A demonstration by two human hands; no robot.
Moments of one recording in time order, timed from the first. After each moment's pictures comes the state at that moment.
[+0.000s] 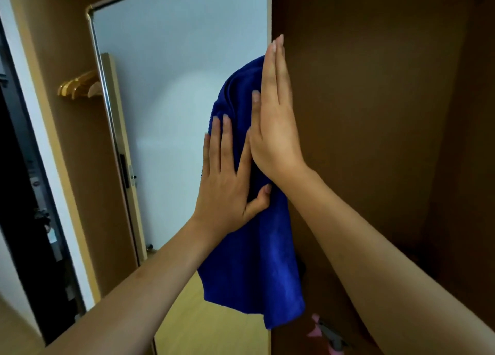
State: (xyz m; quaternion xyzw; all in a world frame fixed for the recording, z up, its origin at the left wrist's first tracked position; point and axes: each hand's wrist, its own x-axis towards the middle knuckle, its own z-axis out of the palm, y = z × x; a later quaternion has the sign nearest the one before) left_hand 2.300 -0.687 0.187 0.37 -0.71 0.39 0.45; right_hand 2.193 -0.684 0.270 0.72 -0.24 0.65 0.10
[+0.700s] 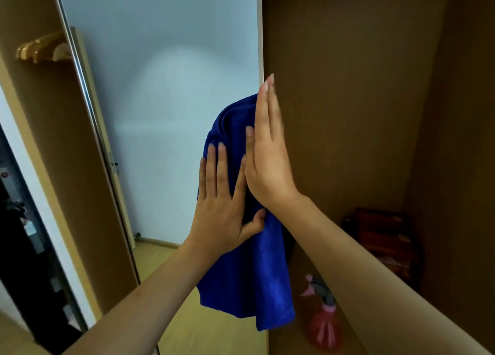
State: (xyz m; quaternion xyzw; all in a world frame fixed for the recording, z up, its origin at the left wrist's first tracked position) left_hand 2.306 -0.683 0.084 0.39 -0.74 0.37 0.41; right_hand 2.193 -0.673 0.163 0.73 -0.28 0.62 0.07
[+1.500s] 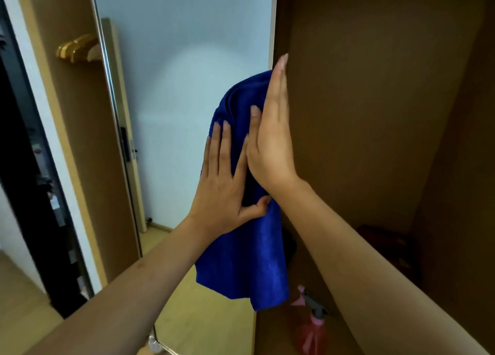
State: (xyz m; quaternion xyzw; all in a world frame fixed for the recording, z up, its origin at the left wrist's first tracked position) left_hand 2.299 -0.672 0.140 0.42 -0.74 0.33 0.41; right_hand 2.192 -0.674 0.218 0.72 -0.24 0.65 0.03
